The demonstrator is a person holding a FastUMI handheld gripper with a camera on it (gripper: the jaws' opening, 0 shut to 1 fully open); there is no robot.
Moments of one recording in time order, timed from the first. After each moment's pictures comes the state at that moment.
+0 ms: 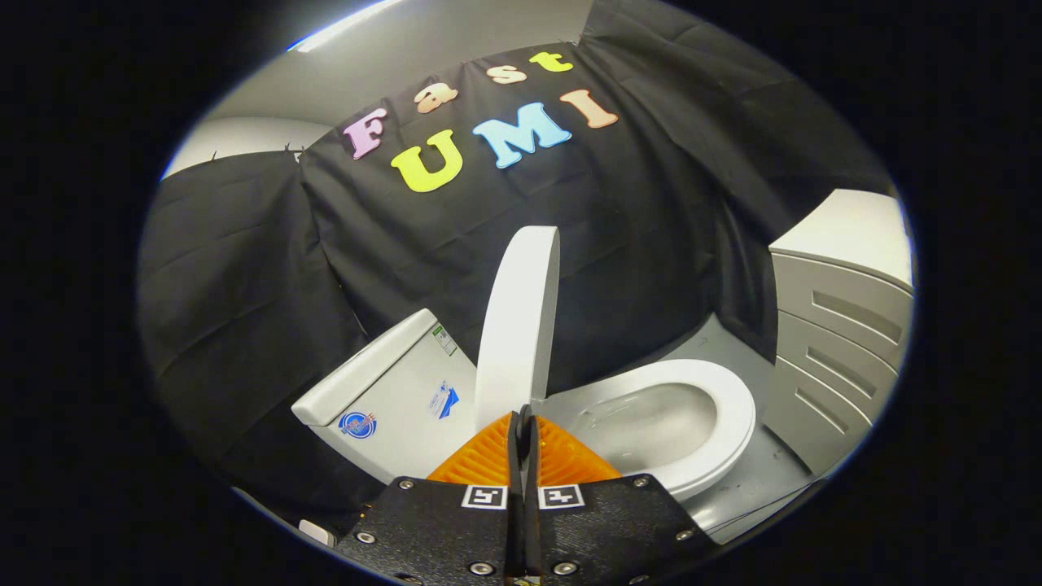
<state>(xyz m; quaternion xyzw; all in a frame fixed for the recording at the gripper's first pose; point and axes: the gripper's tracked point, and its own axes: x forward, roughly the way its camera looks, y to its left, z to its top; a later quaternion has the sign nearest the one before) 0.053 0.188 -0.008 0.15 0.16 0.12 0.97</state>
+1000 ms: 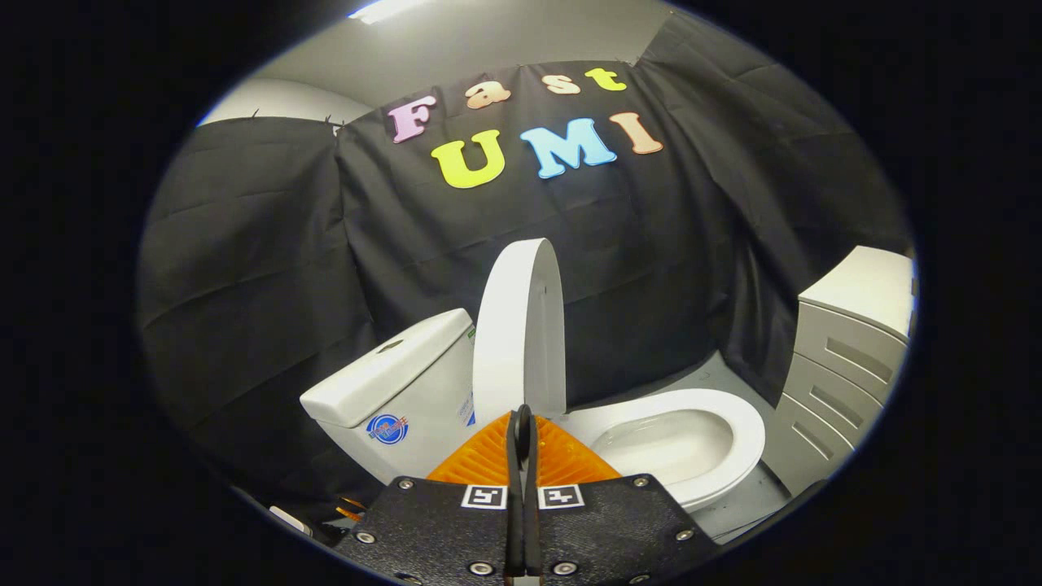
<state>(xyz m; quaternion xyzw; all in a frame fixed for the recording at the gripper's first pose) 0.048 0.263 0.016 0.07 0.13 0.13 0.98</state>
